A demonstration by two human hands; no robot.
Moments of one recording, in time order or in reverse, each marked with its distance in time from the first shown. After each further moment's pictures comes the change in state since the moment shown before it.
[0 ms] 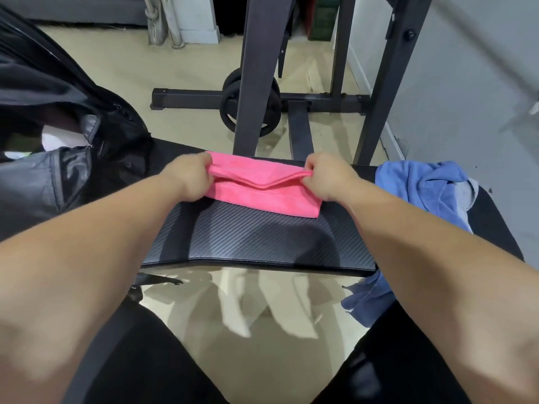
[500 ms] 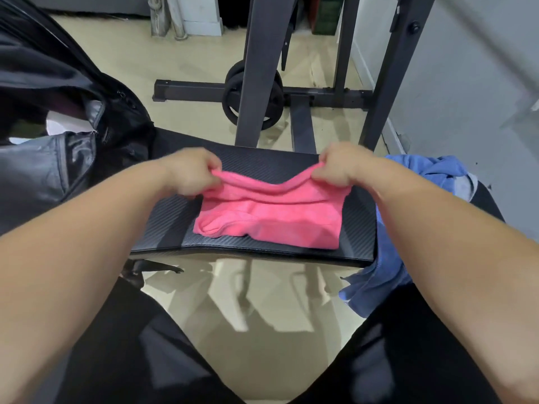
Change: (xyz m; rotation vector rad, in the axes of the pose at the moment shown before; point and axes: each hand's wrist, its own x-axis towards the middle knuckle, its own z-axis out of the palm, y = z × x) left_hand -0.048 0.026 -0.037 -0.127 -0.209 0.036; right_hand -0.027 -0.011 -0.049 -0.300 -0.220 0.020
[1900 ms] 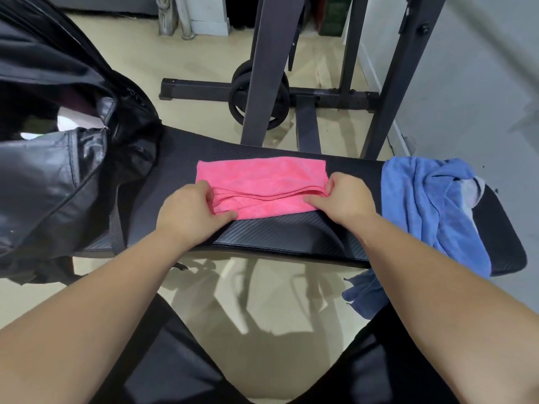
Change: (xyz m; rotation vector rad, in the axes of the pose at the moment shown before) left_hand -0.040 -0.031 0.086 -0.019 0.430 -0.088; right_hand -0.012 0.002 0.090 0.448 0.332 0.149
